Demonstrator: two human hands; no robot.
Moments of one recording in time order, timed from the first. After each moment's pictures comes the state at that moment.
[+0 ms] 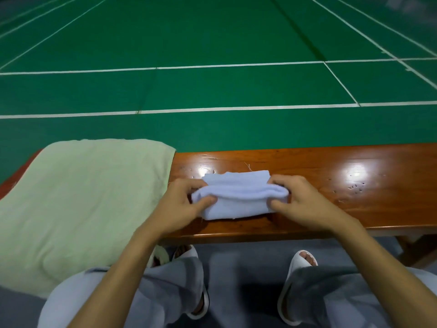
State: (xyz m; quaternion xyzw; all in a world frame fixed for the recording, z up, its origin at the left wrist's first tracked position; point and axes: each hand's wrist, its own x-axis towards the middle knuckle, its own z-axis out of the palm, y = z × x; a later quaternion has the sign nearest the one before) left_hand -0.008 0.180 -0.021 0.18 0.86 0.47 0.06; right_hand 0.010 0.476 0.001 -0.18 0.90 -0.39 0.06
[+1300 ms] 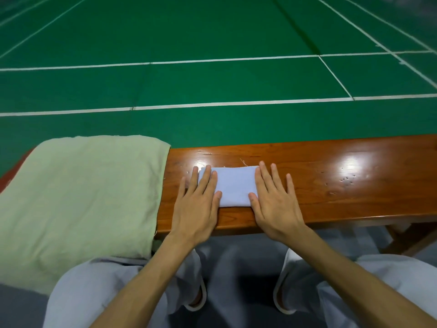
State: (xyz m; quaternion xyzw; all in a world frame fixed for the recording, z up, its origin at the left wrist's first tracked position) left_hand 0.010 0.224 -0.076 0.16 0.98 0.08 -0.03; right_hand 0.022 0.441 -0.071 -0.05 1.00 -0.05 0.01
